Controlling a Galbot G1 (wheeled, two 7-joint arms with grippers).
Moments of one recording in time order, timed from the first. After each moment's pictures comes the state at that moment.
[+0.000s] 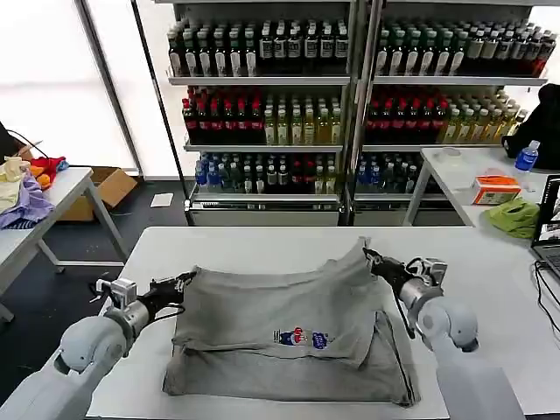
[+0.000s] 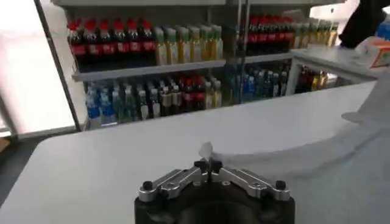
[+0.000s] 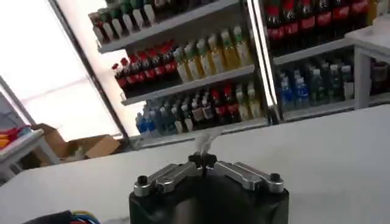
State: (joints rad) left arm 1.09 -0.82 -0.36 -1.83 -0.70 0.48 0.08; right arm -1.04 1.17 0.51 1.83 0.76 -0.58 -0.01
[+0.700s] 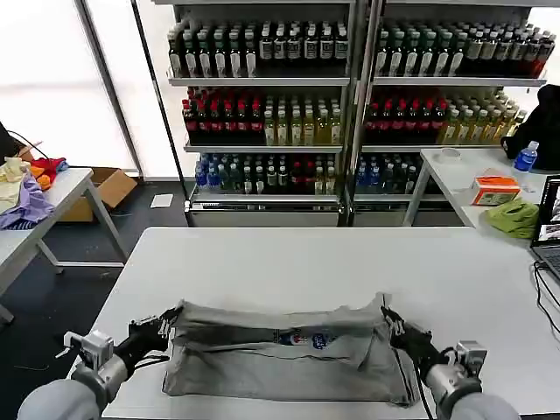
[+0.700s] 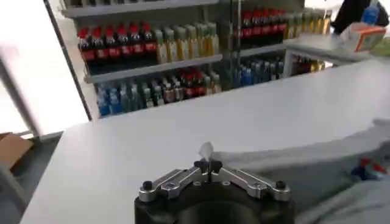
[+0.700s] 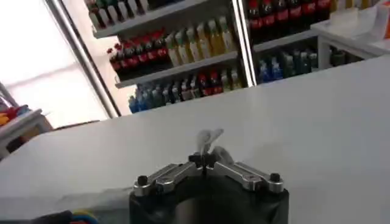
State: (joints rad) left arm 1.56 -0.87 -0.63 -2.13 -0.53 0.47 0.08; right arm -1.60 1.22 0.64 2.21 0.63 -0.52 0.01
